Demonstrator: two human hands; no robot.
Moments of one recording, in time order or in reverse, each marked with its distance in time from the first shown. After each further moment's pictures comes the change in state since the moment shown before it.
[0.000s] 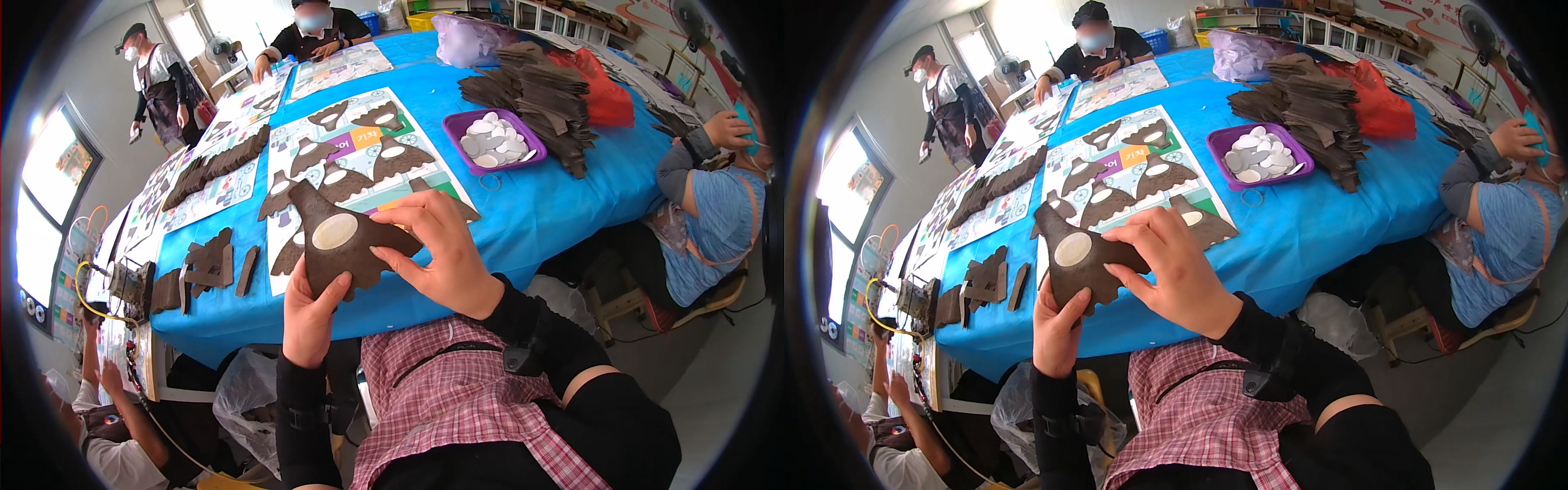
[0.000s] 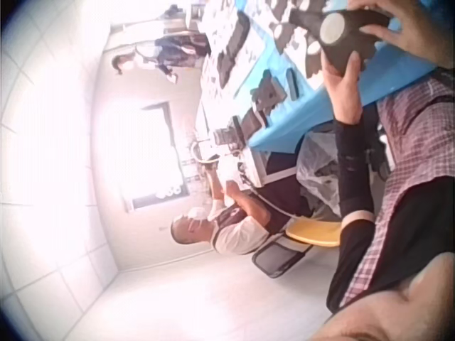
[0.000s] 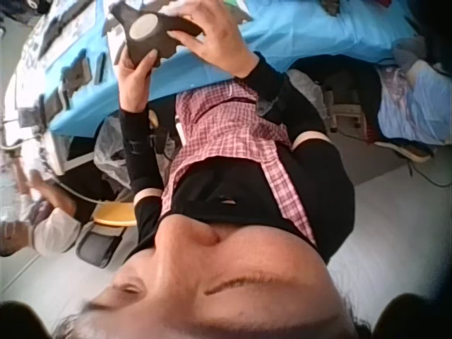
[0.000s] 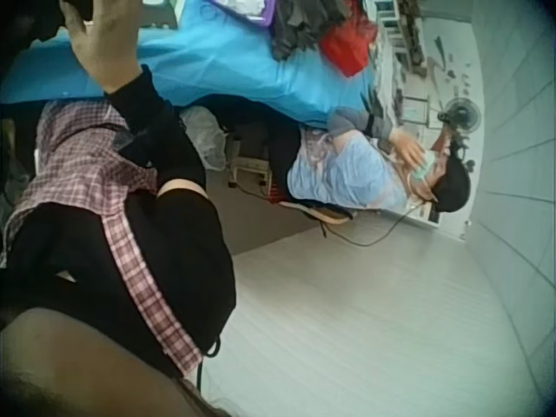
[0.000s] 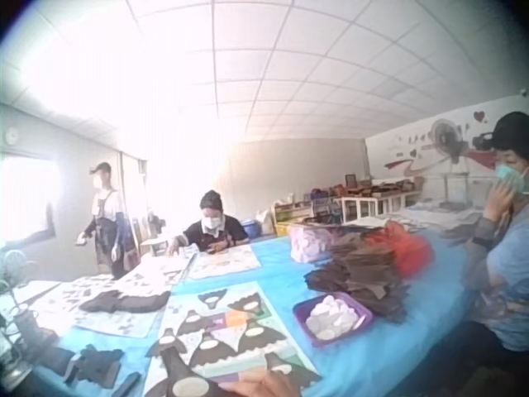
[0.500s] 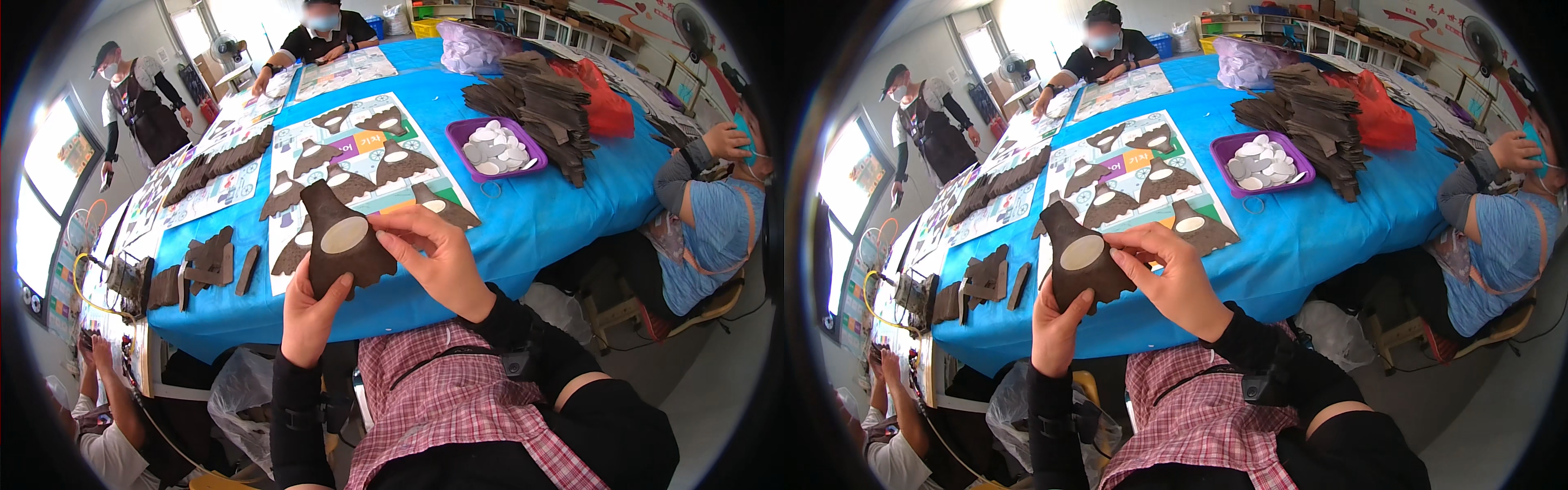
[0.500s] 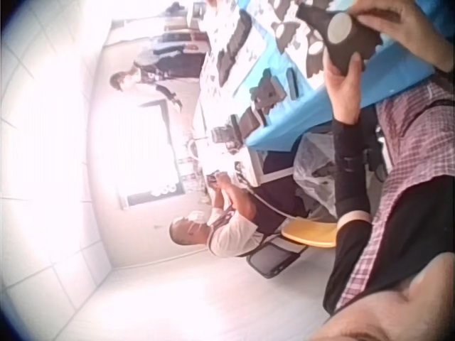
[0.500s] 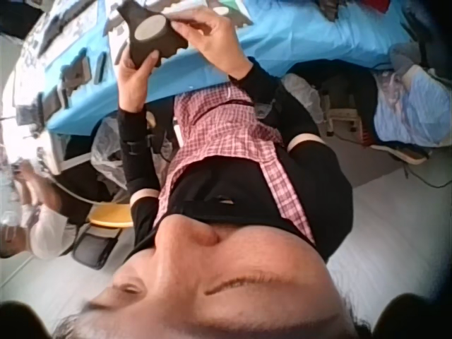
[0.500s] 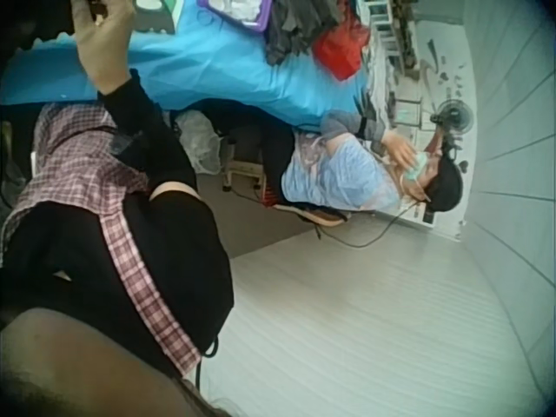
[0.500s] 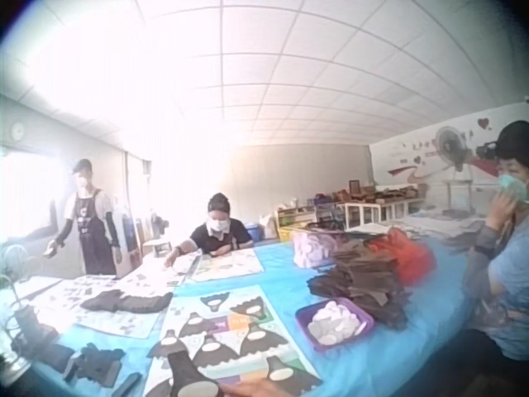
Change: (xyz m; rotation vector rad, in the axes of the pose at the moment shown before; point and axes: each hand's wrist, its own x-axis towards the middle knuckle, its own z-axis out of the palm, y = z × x) left_hand 0.000 0.001 -0.006 0.155 -0.039 0.082; right_hand -0.005 -0.004 0.016 0.559 -0.023 0.391
